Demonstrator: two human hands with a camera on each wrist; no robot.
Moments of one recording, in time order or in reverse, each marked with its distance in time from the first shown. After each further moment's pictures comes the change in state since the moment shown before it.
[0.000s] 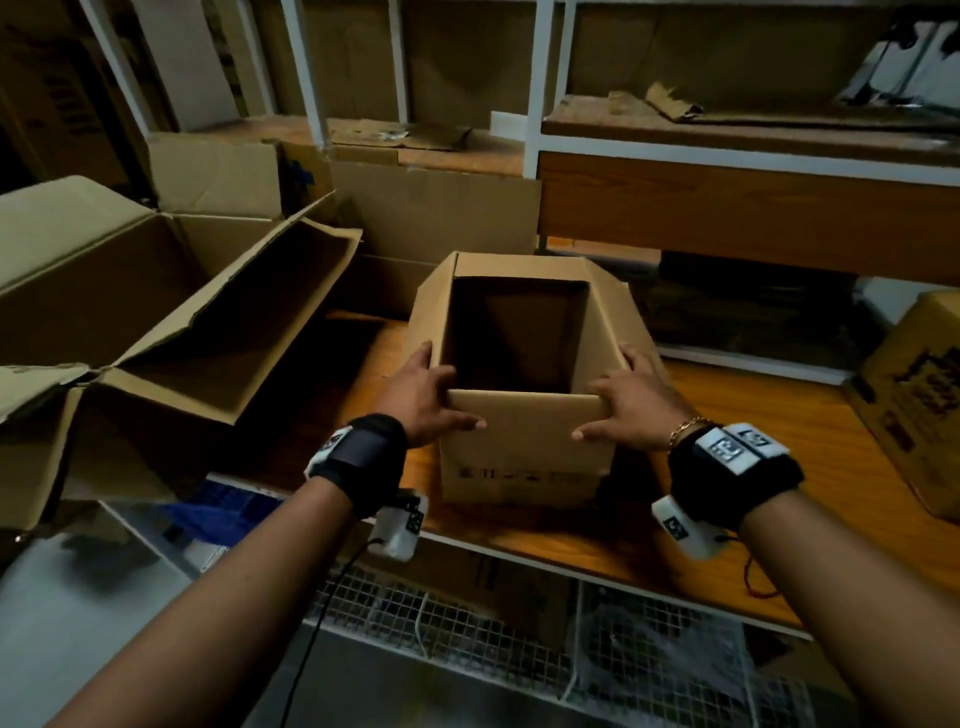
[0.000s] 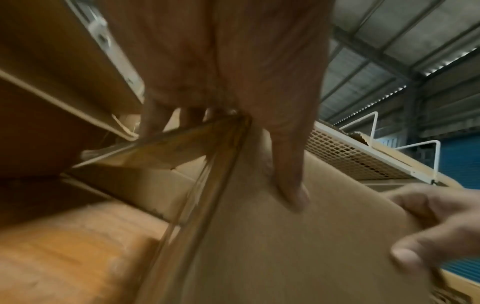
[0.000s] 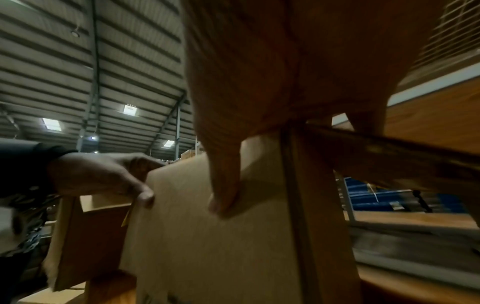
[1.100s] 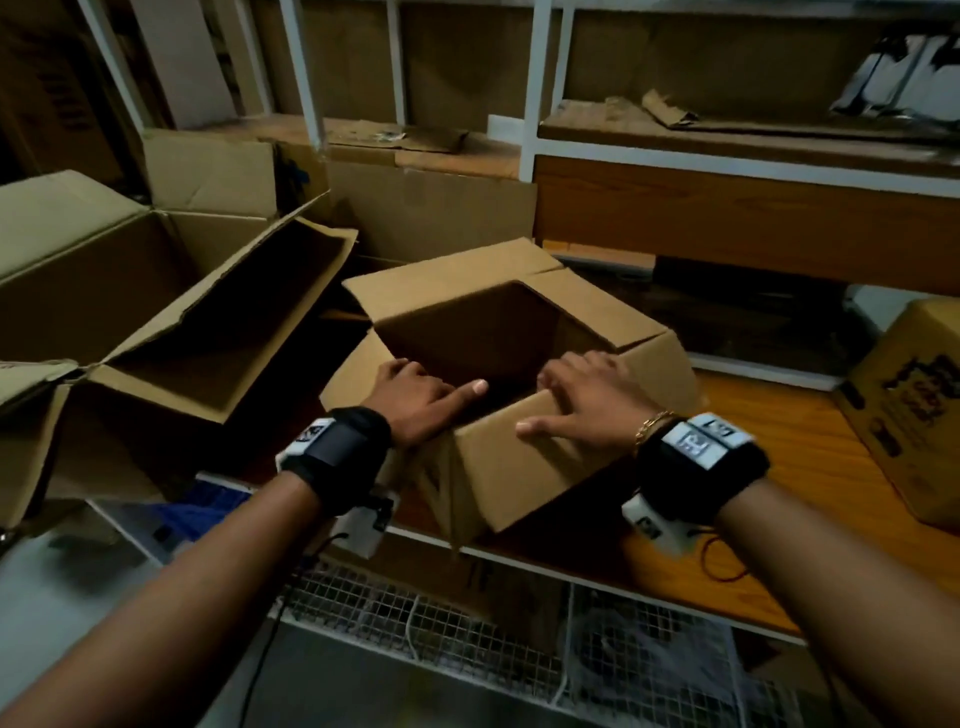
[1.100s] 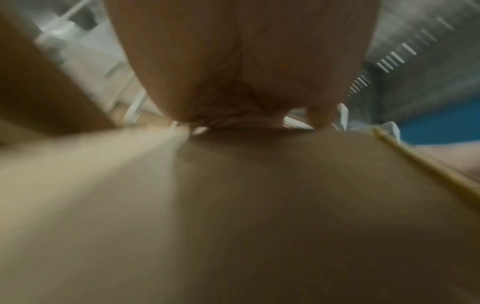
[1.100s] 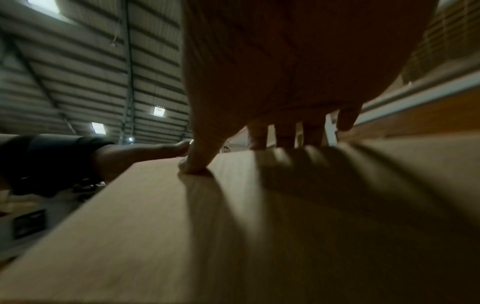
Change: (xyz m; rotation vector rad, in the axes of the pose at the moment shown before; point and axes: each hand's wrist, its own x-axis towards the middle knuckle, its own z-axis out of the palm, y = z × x) left_hand -0.007 0.005 -0.014 0.168 -0.162 0.192; right_hand 0.009 -0.024 -0.004 -0.005 0.089 -0.226
